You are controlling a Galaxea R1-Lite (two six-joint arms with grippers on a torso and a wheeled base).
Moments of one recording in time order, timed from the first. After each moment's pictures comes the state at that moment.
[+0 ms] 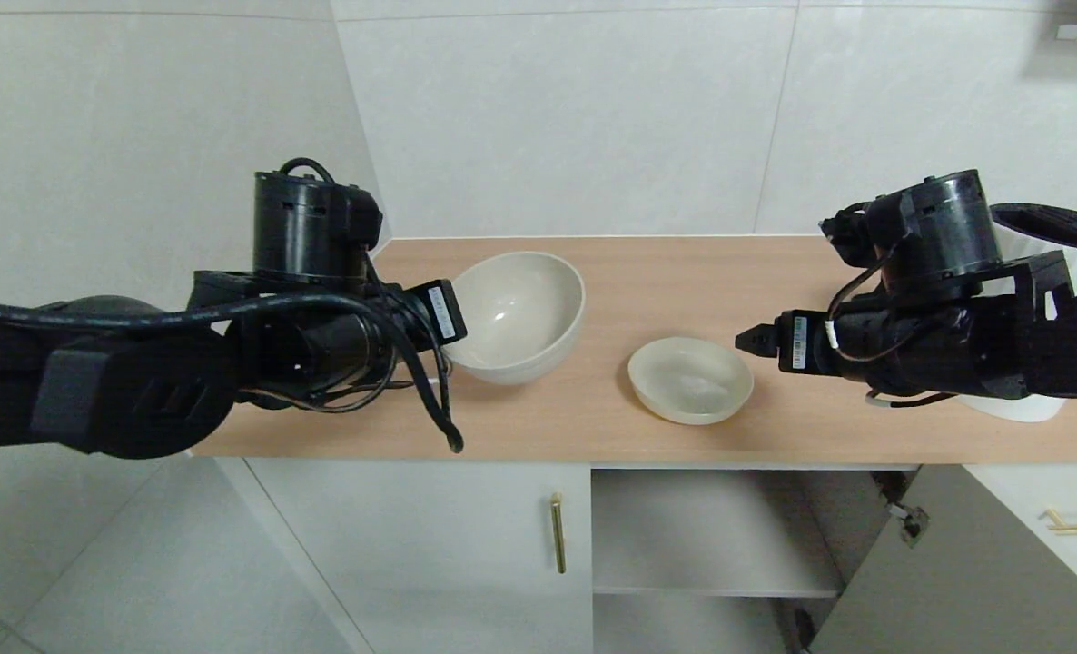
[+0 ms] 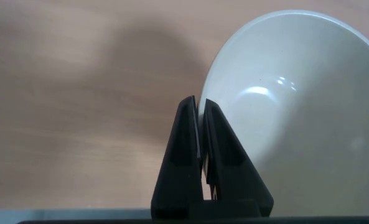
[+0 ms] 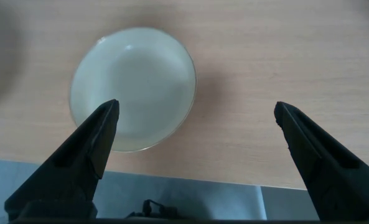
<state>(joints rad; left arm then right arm) -0.48 1.75 -1.16 -0.23 0.27 -0.48 0.50 1.71 -1.21 0.03 -0.32 0.33</state>
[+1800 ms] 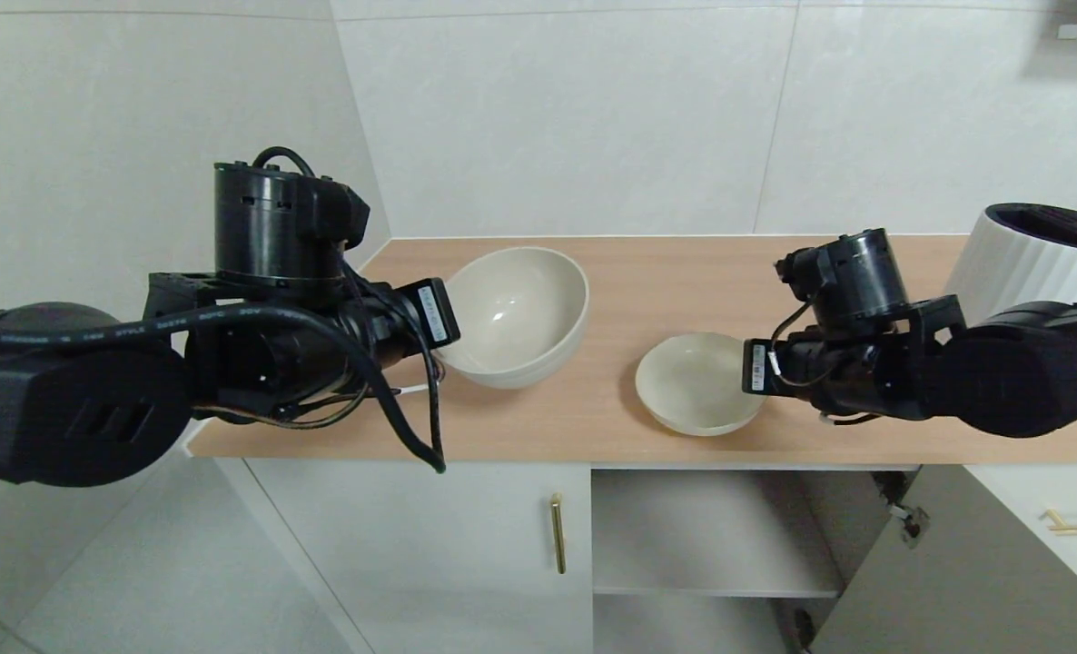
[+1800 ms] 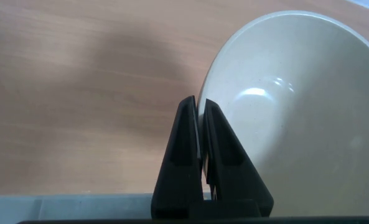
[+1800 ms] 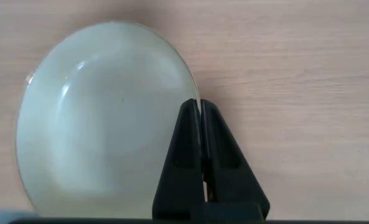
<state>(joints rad) -0.50 1.69 -1.11 -0.23 0.27 -0.48 0.50 1.84 -1.19 -0.09 -0.36 0.35</state>
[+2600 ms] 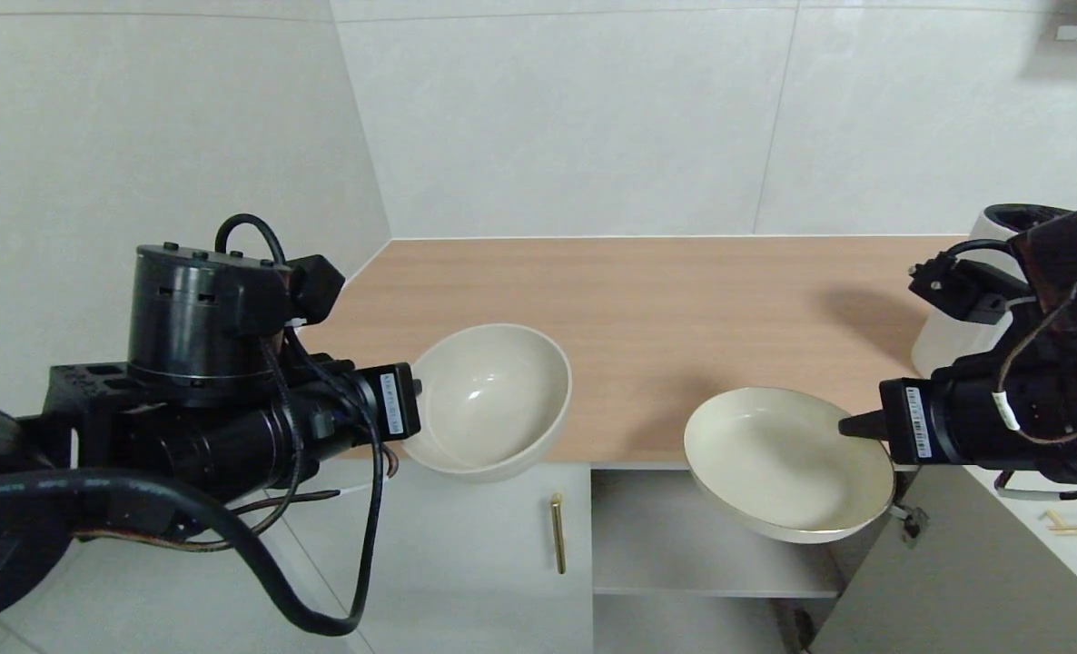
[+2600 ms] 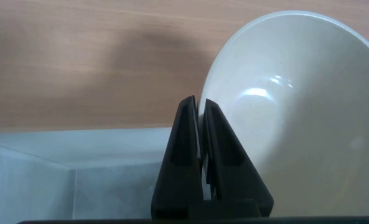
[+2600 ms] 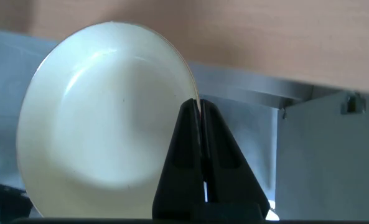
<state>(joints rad) -0.52 1.54 -0.85 -0.23 0.24 -0.40 0.50 1.44 -1.05 0.30 -0.07 0.35</state>
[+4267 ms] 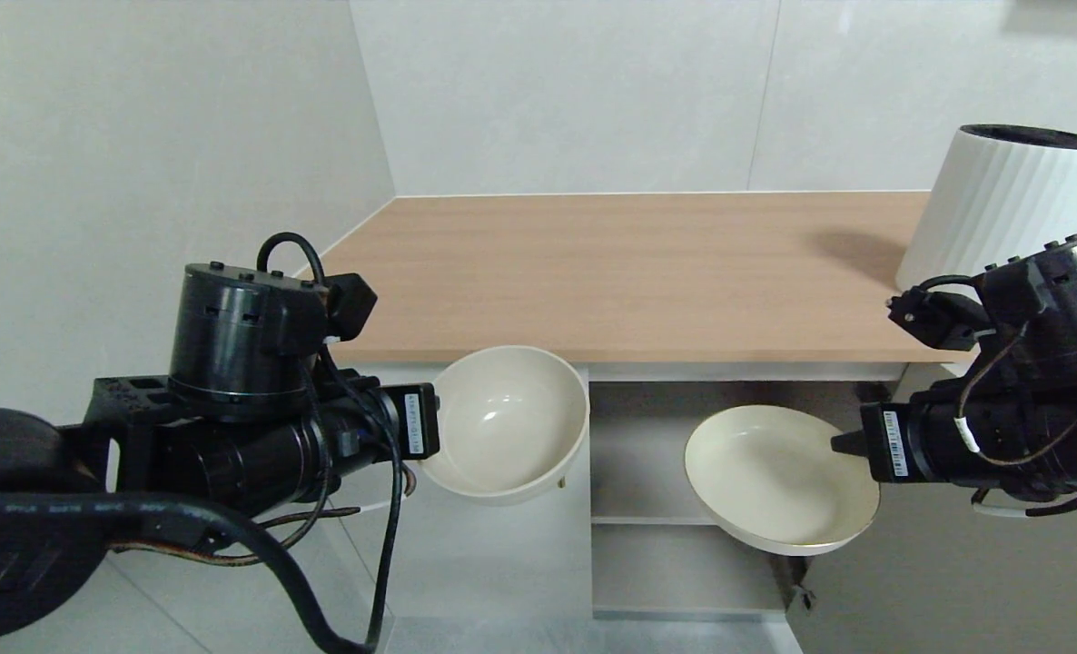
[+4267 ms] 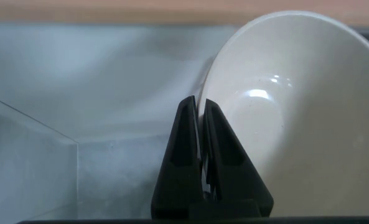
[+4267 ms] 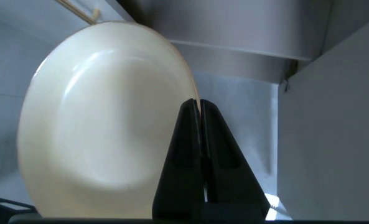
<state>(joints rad) -0.55 1.57 -0.85 -0.23 0.24 -0.36 0.48 1.48 -0.97 0.20 -0.08 0.33</state>
